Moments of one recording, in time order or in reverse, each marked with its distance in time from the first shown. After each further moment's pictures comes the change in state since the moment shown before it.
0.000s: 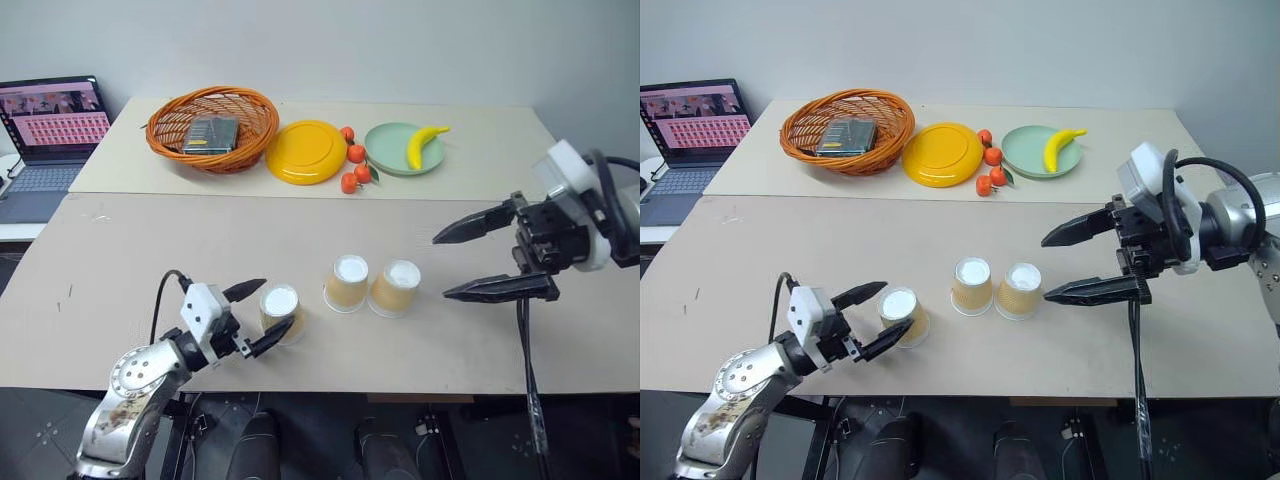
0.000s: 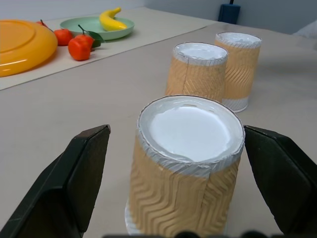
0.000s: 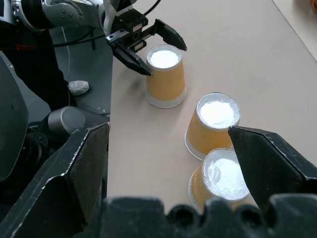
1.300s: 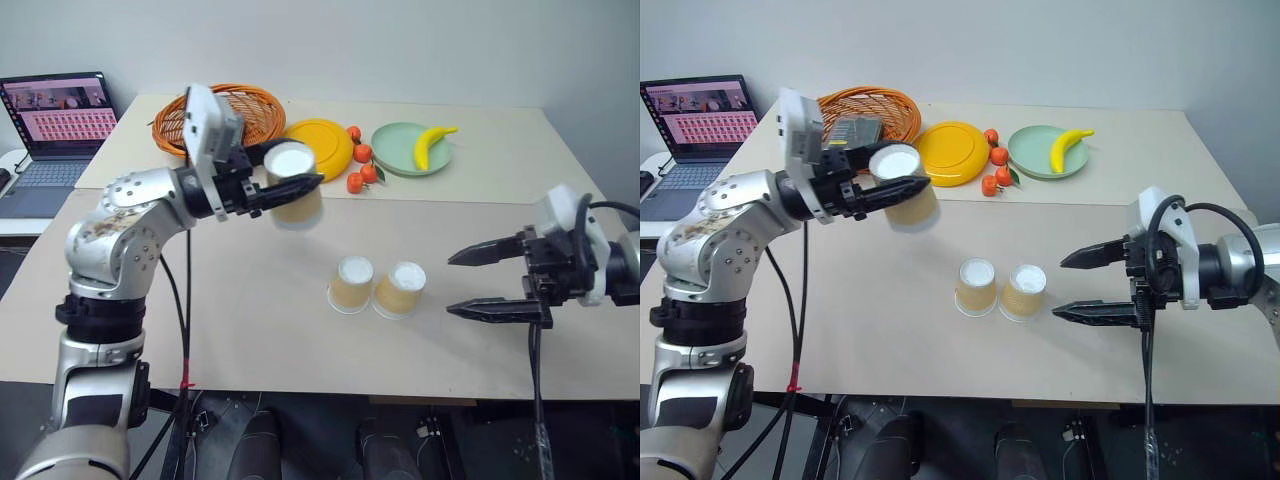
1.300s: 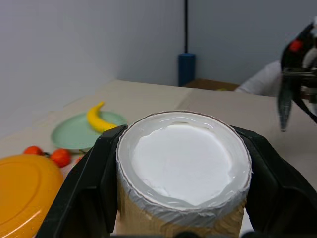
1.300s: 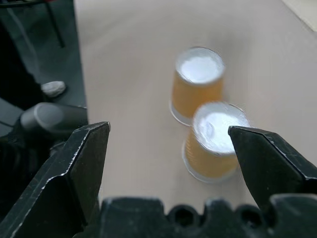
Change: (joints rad) left arm -0.908 0.096 -0.022 0.330 -0.229 0.422 -0.174; right arm 0.340 -0.008 -0.181 -0.109 -0.017 -0.006 -0.207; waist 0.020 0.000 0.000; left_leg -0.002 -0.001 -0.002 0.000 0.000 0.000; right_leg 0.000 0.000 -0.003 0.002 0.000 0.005
